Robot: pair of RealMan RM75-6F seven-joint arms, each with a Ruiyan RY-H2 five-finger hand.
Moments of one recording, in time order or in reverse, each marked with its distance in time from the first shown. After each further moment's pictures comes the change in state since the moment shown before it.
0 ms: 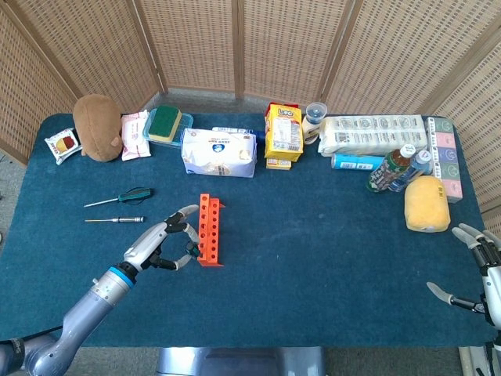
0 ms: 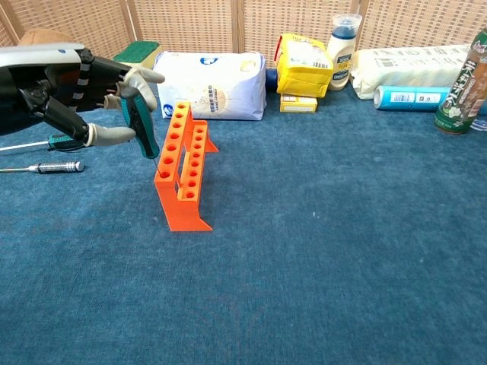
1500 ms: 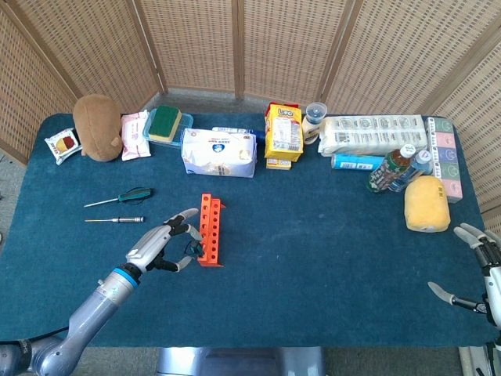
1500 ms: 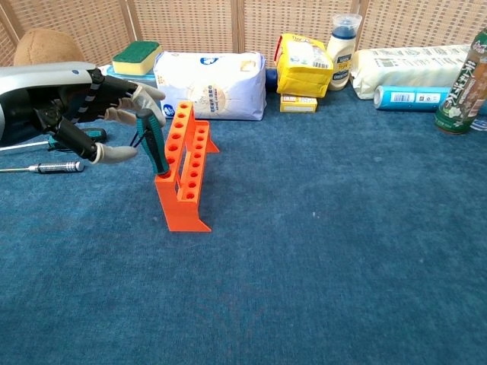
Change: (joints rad) left arm -0.015 -0.024 -0.001 -0.017 -0.118 -0.008 0.215; right arm -0.002 0.006 0.002 -0.002 0.000 0.005 0.016
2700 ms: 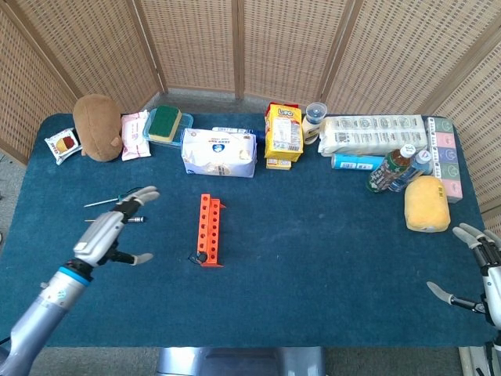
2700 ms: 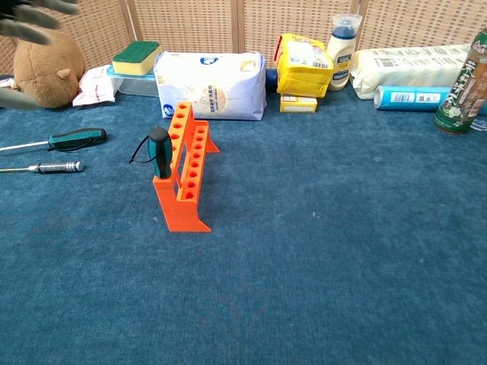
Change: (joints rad) left arm 0.144 0.284 0.000 -0.082 0.232 0.164 -0.064; right arm 0.001 -0.006 0.000 -0.003 0.000 -0.003 -0.026
